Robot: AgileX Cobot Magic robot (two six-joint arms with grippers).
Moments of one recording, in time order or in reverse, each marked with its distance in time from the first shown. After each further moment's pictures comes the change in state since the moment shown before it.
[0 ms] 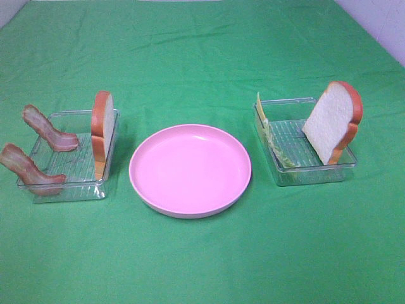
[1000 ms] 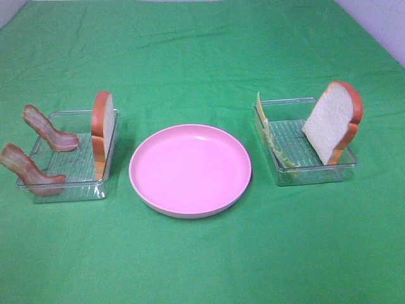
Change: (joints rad) left arm 0.000 0.000 0.000 0.000 0.000 0.000; right arm 0.000 0.000 0.000 0.000 0.000 0.000
